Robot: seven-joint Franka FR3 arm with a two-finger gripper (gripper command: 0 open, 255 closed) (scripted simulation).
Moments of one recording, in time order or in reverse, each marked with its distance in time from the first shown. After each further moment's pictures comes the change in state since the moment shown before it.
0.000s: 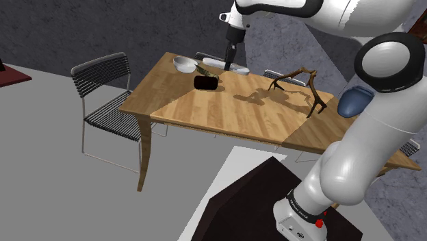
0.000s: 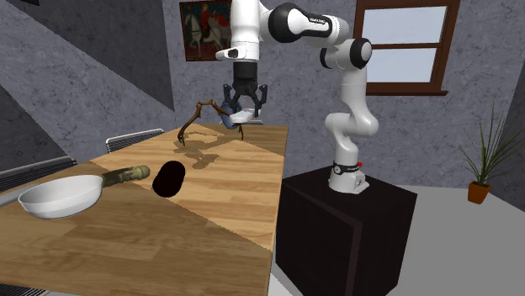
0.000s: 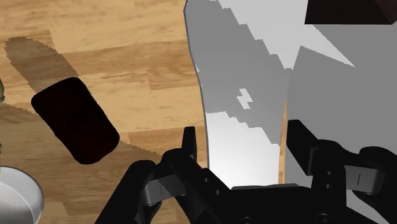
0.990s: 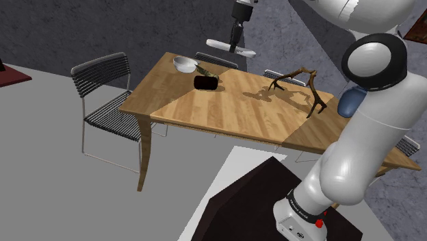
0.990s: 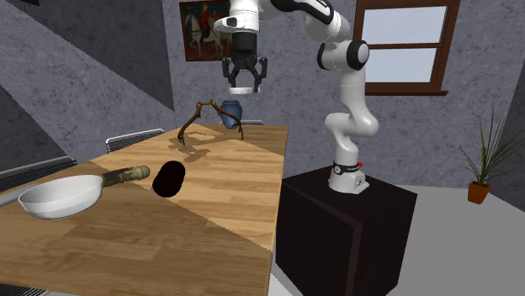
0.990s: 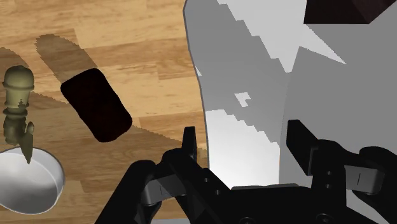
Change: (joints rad) arm -0.009 0.072 -0.005 0.299 0.015 -0.229 -0.012
